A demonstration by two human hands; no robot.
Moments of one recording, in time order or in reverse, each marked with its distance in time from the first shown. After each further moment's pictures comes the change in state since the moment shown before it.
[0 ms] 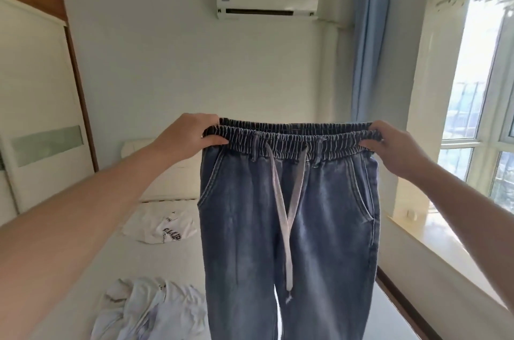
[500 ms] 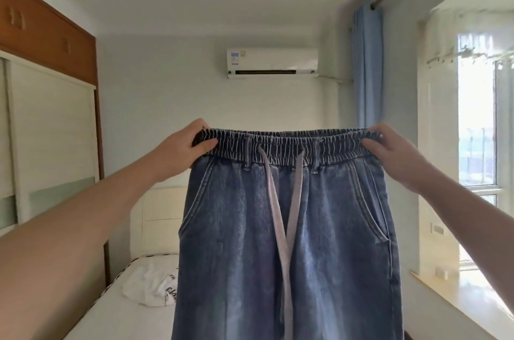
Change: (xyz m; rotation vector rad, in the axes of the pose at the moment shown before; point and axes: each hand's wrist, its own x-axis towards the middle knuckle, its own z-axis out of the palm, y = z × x) left_hand 0.041 0.007 -0.083 -0.253 0.084 -0.139; right_hand 0.064 -0.051 -0.051 0.336 0.107 -0.102
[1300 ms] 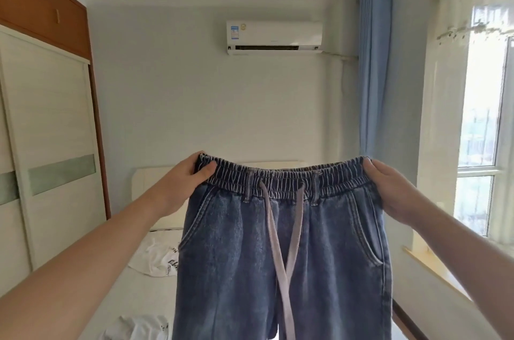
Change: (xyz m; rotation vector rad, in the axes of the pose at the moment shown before) left_hand -0.067 -0.046 0.072 -0.552 -0.087 -0.276; right_hand -0.065 0.048 0.053 0.544 -0.188 0.408
